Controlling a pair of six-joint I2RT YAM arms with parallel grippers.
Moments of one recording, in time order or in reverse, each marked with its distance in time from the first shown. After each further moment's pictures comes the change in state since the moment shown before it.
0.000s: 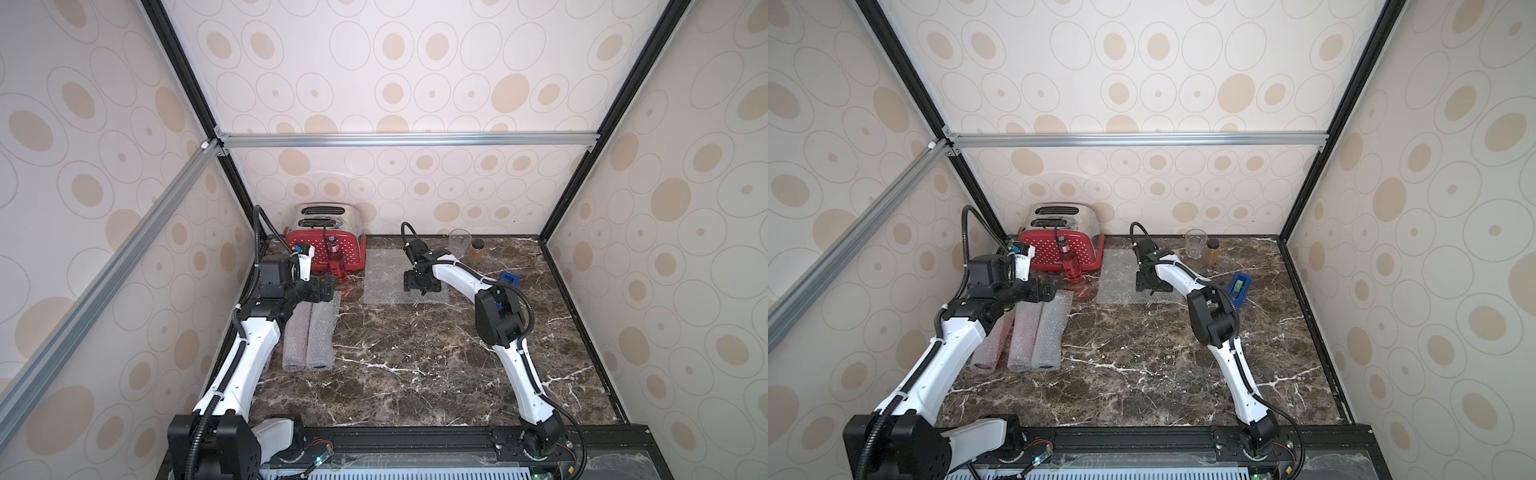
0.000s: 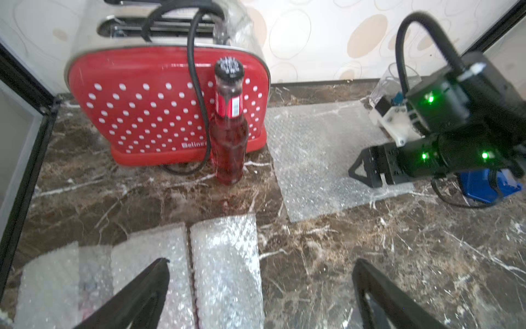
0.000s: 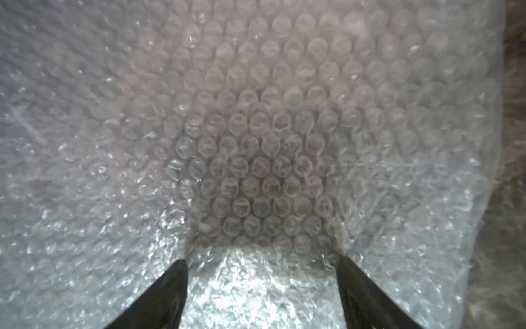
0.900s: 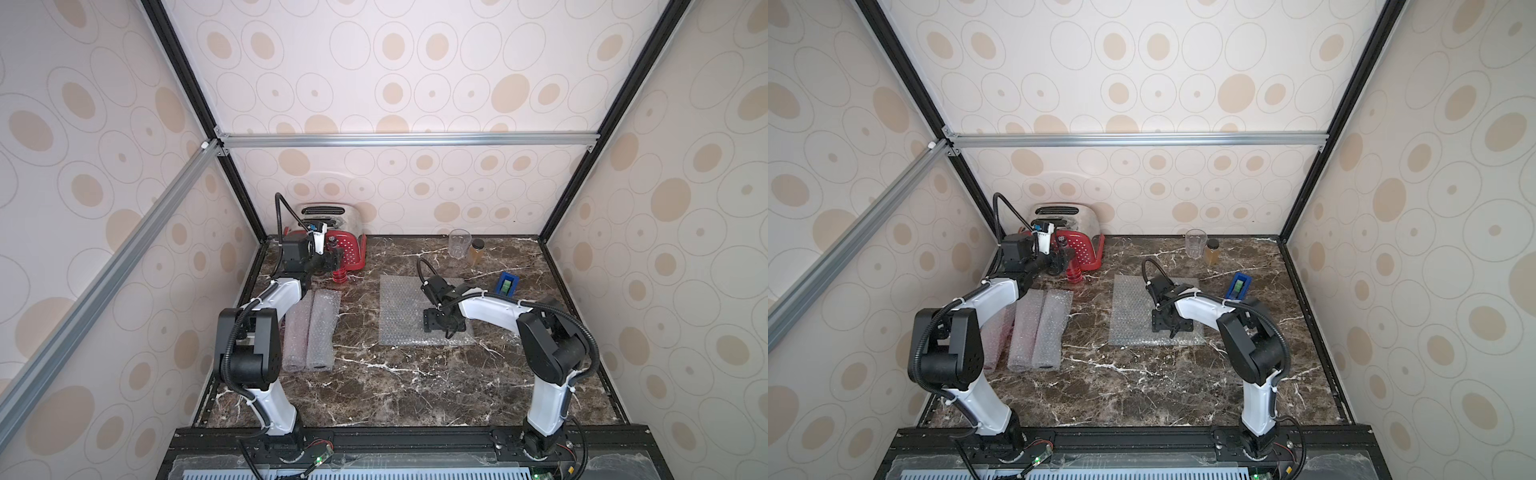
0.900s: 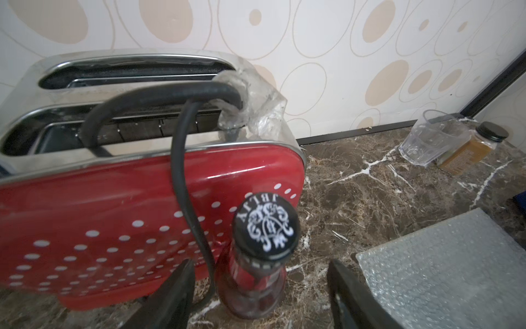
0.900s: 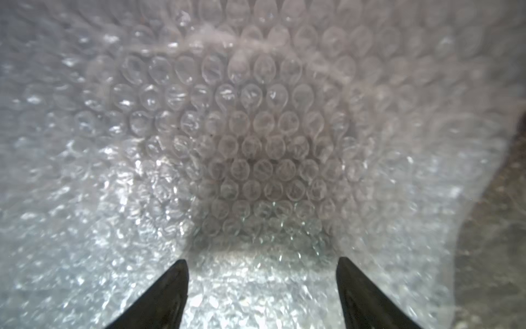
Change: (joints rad) left arm 0.000 0.542 0.206 0.503 0.056 0.006; right arm 0.078 -0.586 -0.814 0.170 0.011 0.061
